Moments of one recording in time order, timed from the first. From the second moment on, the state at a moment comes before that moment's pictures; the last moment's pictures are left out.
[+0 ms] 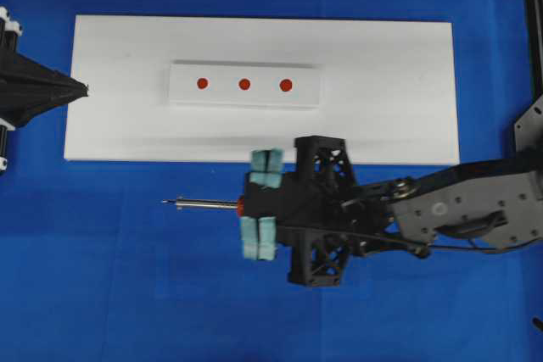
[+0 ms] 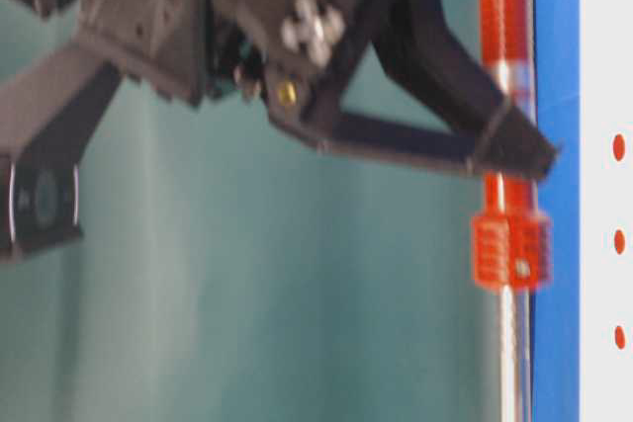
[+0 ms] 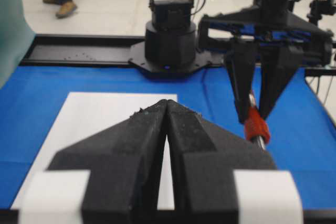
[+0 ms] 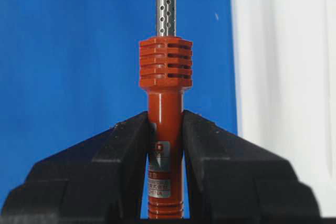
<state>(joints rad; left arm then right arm) 0.00 -0.98 1.24 0.00 -0.40 0.00 0.31 0.06 0.23 -0.39 0.72 0.73</state>
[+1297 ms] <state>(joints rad) 0.00 -0.98 1.24 0.00 -0.40 0.00 0.30 0.32 0.36 -0.37 0.27 0.75</state>
